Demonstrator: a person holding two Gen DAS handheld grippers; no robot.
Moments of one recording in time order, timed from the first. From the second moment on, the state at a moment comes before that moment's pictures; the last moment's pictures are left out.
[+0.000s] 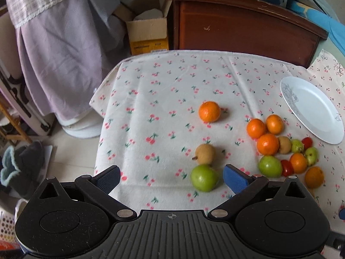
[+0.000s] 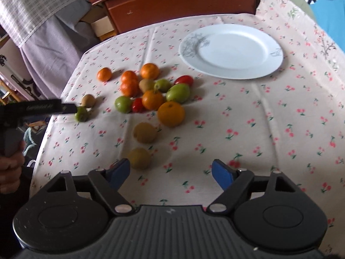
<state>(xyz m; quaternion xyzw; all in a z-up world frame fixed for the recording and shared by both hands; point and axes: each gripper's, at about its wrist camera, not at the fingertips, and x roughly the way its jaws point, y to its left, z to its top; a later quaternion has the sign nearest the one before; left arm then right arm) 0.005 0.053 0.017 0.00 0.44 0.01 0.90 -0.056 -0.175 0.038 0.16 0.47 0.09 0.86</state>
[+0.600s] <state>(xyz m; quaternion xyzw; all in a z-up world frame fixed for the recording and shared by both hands) -0.004 0.056 0.007 0.02 0.42 -0.02 0.91 -0.048 -0.142 0.031 0.13 0.45 0.14 0.87</state>
